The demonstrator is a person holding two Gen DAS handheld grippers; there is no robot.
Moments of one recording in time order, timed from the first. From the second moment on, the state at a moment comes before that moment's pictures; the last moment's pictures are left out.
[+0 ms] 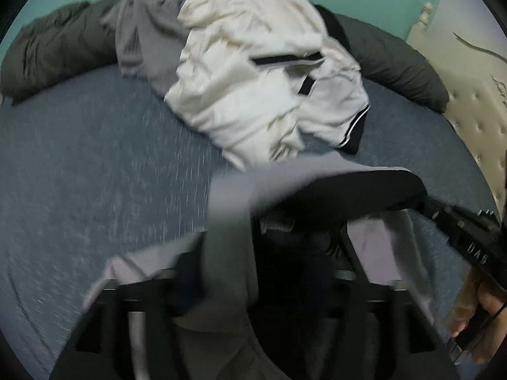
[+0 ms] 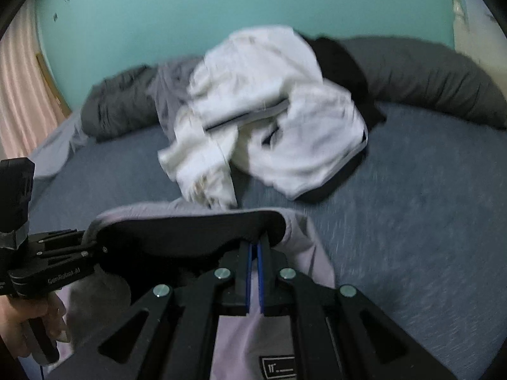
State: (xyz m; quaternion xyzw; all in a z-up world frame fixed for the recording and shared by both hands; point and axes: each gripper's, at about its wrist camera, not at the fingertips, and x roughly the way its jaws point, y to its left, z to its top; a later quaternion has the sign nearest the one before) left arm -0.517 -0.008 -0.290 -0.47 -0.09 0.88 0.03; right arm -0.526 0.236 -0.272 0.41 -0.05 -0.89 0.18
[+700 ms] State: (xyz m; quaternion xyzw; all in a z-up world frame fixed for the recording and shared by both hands) left arm -0.329 -0.059 -0.250 -0.42 -0.11 0.90 0.01; right arm -0.377 0.330 -0.258 0.39 -0.20 -0.87 0.20
